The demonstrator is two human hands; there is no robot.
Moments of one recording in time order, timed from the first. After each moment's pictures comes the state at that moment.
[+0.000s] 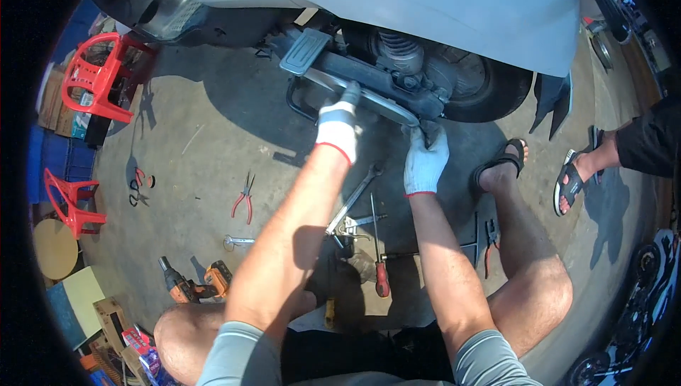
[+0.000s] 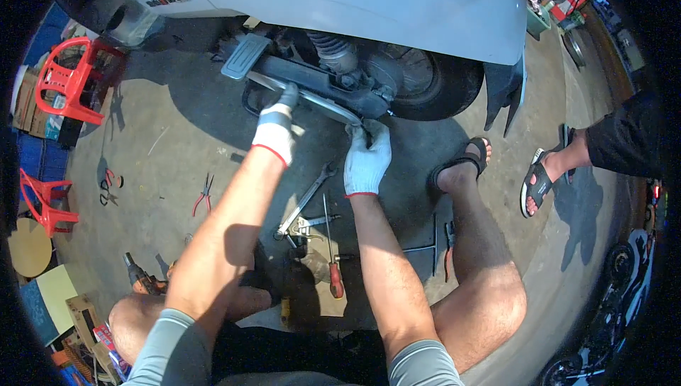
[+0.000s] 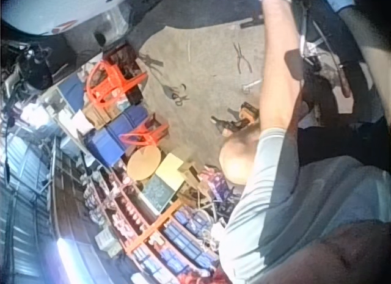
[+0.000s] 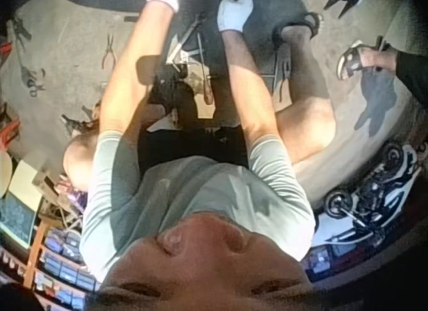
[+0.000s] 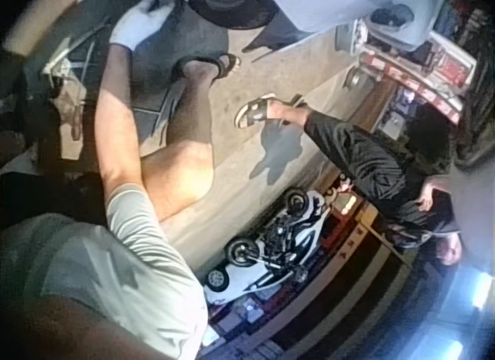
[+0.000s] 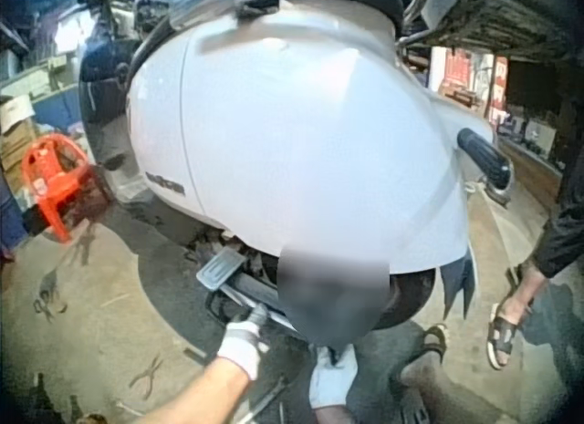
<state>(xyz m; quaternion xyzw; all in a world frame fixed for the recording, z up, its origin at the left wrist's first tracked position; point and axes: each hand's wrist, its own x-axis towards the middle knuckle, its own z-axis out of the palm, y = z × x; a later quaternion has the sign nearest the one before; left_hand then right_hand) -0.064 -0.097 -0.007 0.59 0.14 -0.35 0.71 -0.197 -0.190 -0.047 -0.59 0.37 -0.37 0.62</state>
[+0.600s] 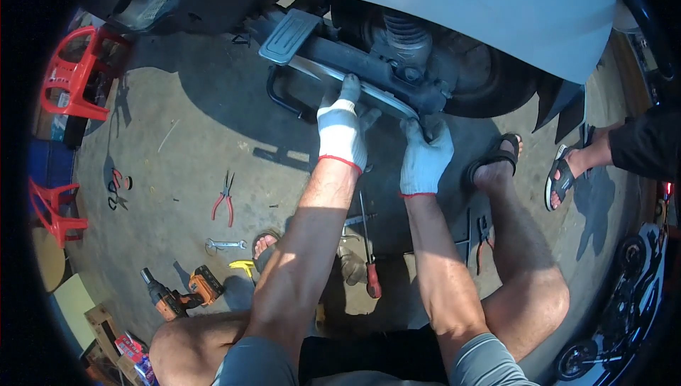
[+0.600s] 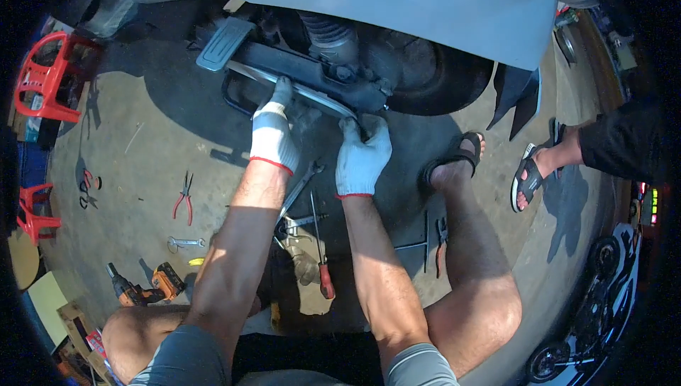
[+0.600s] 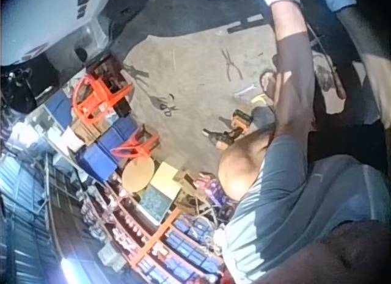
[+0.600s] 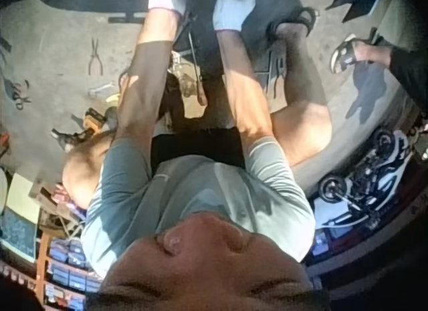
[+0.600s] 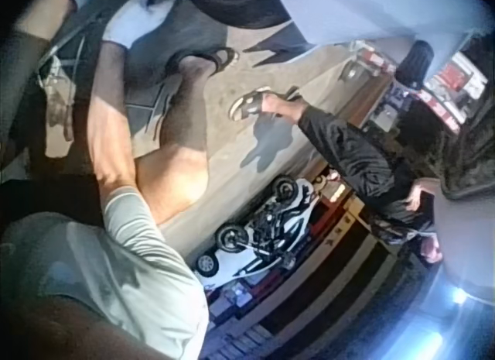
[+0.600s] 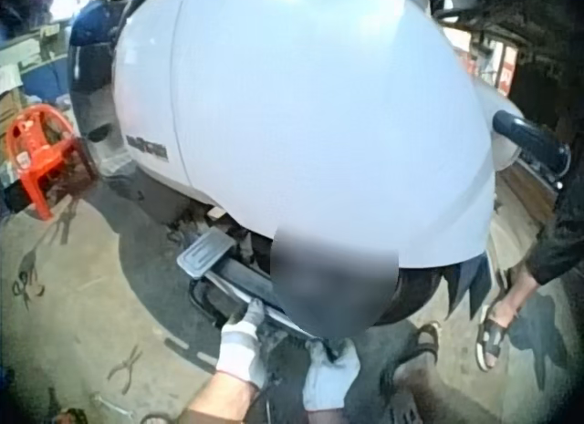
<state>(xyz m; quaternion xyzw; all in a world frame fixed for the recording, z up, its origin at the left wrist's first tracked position) -0.091 -0.120 -0.026 0.38 0.18 -0.28 0.86 -0.190 -0.191 -0.049 -0.56 0.36 -0.40 0.63</state>
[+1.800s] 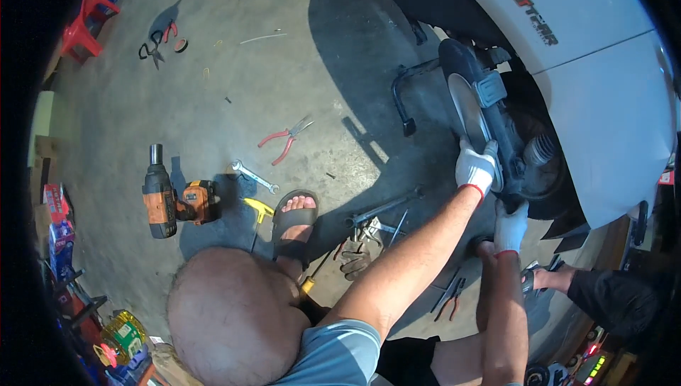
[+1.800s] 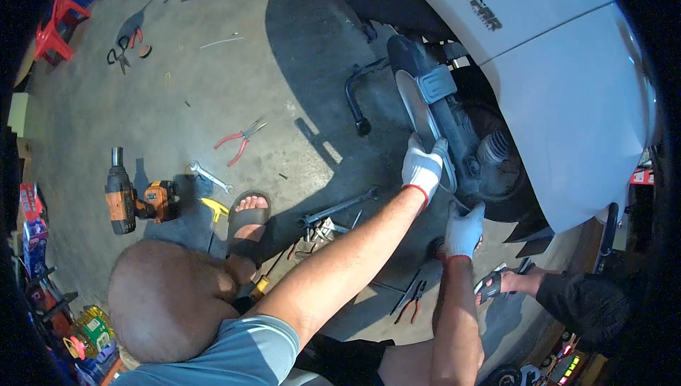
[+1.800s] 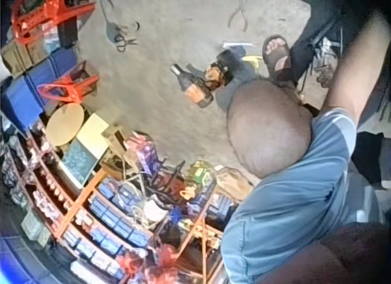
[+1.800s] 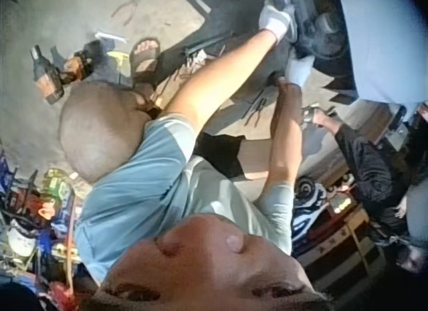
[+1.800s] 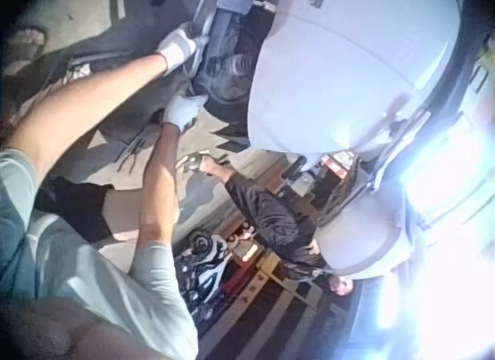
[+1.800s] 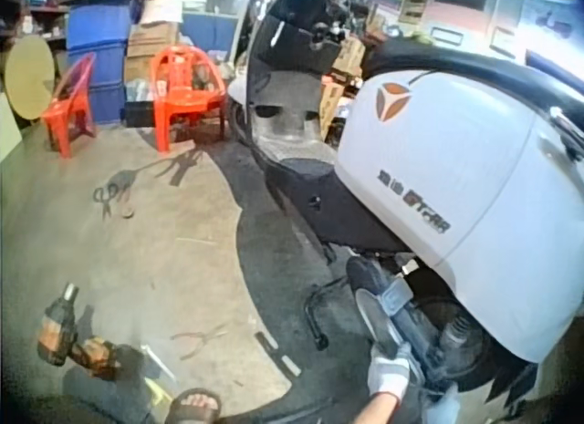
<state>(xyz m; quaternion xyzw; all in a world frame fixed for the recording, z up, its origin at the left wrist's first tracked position) -0.097 -0.138 -0.024 0.59 0.21 -0.17 0.76 -0.212 -0.214 0.025 -0.91 0.35 -0.10 0.20</state>
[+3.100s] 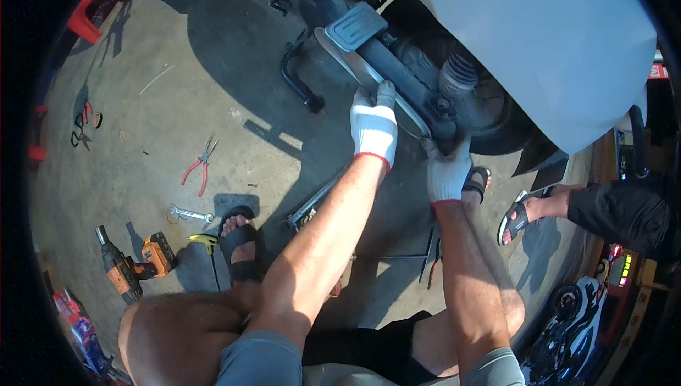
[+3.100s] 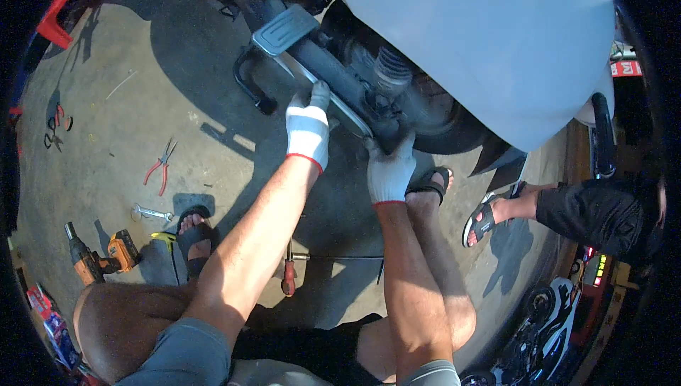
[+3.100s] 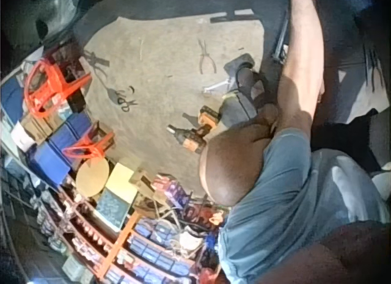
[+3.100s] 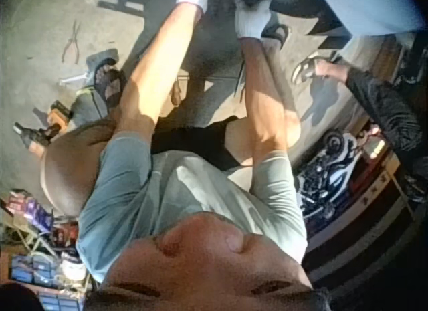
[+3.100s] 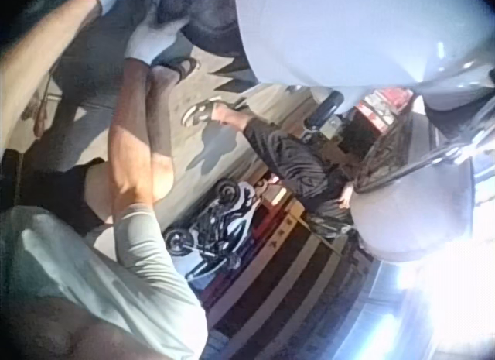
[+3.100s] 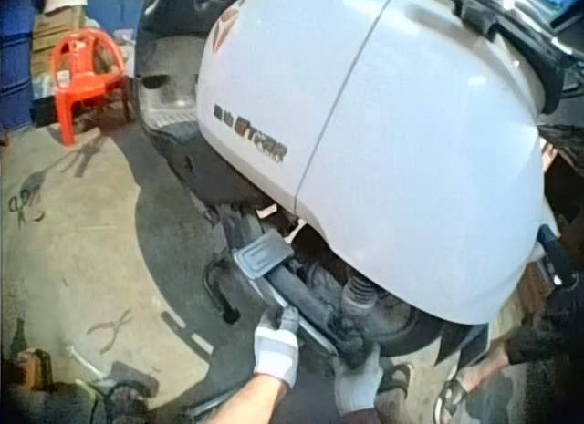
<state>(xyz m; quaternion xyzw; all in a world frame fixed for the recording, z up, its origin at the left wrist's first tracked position) -0.093 -0.135 -0.033 0.51 0.14 -0.19 0.83 -0.203 -0.246 -0.027 -0.87 0.33 -0.21 0.29</state>
